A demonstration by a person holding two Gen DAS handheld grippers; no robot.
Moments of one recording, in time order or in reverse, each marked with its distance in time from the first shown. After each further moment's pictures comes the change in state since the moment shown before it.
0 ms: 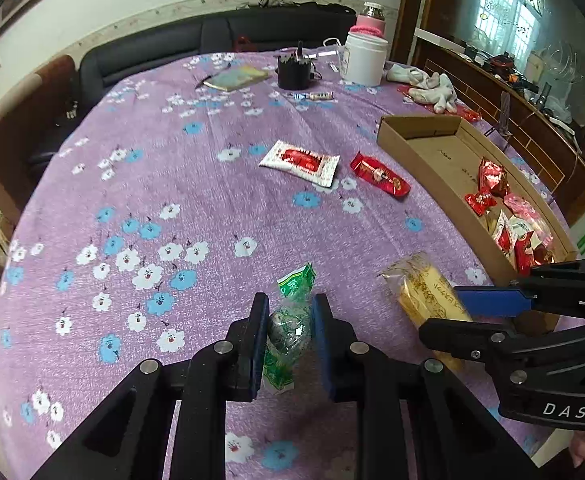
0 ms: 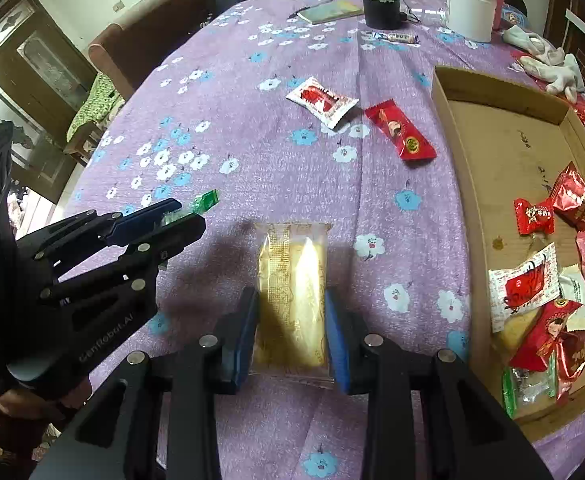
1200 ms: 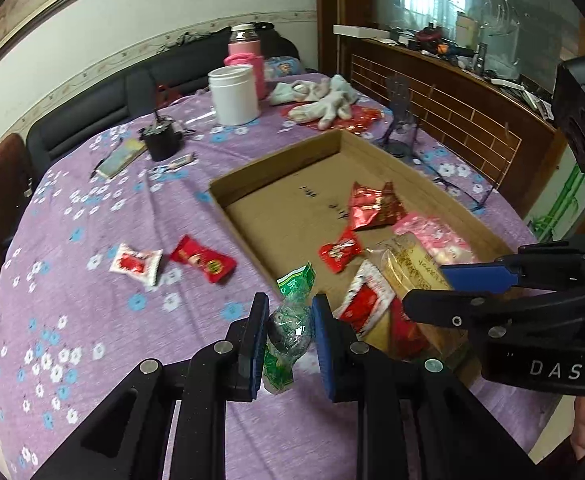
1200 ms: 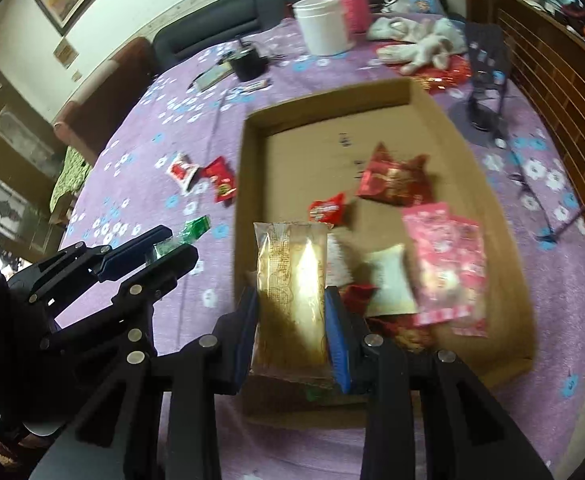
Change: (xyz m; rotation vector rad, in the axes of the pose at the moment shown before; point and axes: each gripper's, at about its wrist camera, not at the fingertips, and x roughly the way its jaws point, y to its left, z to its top) left arm 0.006 -0.172 0.054 0.224 -0.058 -0.070; right arm -0.087 -0.153 -0.029 0.219 -0.135 -0.058
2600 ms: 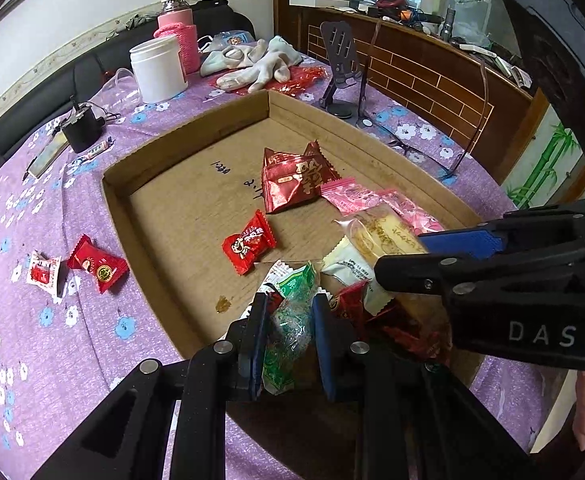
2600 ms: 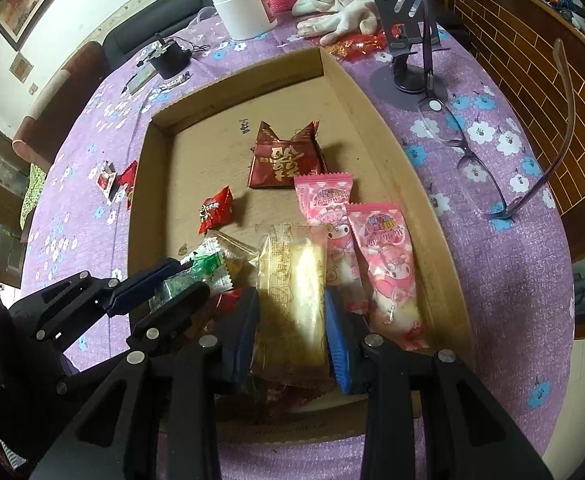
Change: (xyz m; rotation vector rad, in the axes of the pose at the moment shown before) left arm 0.055 -0.052 0.003 0.067 0.092 -0.120; right arm 0.022 -0.059 0.007 0.089 0.066 -0.092
